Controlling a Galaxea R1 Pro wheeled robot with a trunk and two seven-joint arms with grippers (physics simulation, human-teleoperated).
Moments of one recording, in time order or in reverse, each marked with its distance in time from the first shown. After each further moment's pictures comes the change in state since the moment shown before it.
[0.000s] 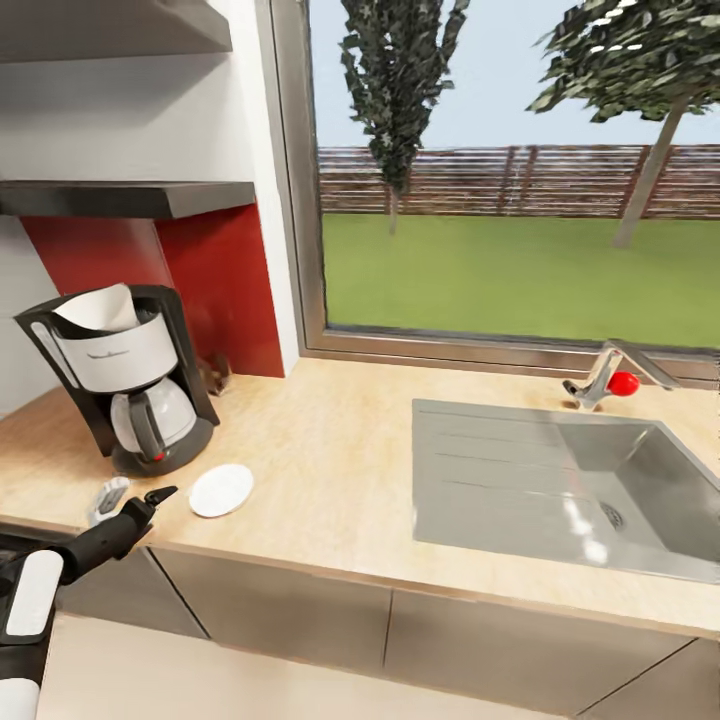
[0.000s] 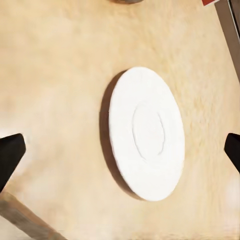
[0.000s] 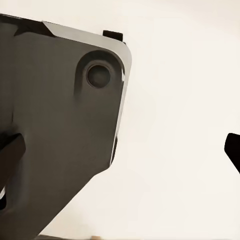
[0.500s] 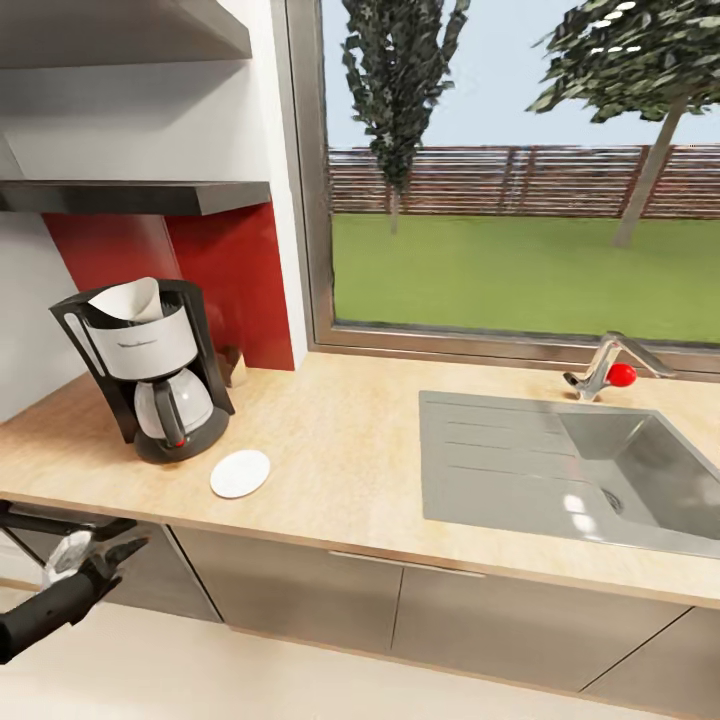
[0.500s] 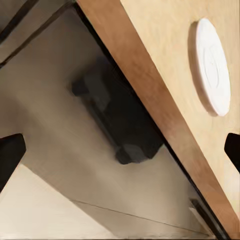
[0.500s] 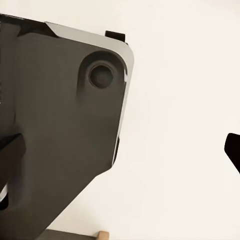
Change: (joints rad) left arm 0.211 0.104 0.003 -0.006 0.002 0.016 -0.226; right arm 0.000 0.004 0.001 0.001 0.000 -0.001 0.000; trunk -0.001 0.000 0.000
